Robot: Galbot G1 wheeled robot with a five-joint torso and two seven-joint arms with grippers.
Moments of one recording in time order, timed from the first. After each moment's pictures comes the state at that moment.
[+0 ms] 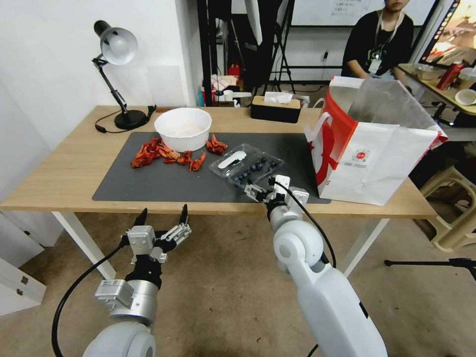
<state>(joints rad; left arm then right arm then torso) 1.72 -1.61 -0.52 -2.32 -0.15 0.09 0.04 -0.97 1.44 0.11 1.94 0.69 -0.60 0.66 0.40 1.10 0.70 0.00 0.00</state>
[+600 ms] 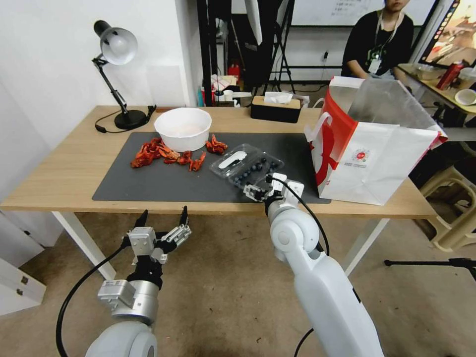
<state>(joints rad) 1.72 -1.61 -0.52 -2.30 -0.15 0.08 0.04 -0.93 1.45 0.11 1.91 0.78 -0.70 0.75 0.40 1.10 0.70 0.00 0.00</state>
